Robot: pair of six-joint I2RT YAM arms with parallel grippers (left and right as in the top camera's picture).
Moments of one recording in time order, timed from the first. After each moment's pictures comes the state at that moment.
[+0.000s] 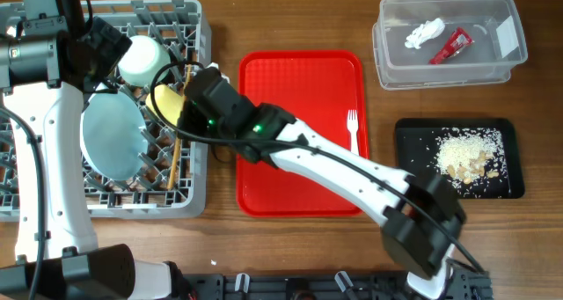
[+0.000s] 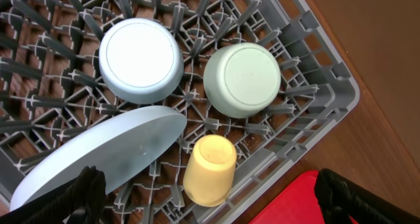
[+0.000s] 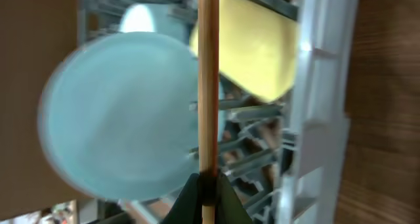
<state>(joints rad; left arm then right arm) 0.14 1.61 1.80 -1.23 -0.19 -0.79 0.94 1.98 1.63 -0.38 -0.17 1.06</state>
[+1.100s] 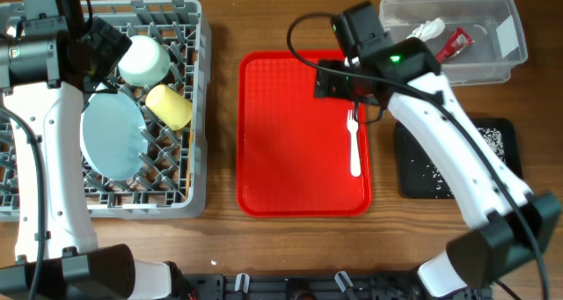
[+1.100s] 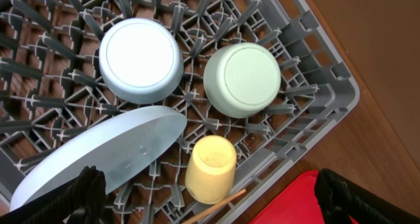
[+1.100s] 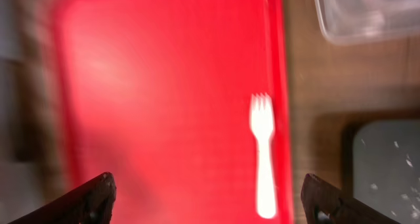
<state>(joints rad) 0.14 1.61 1.80 -1.23 -0.19 -0.79 0.44 1.73 1.60 -1.10 0.09 0.51</state>
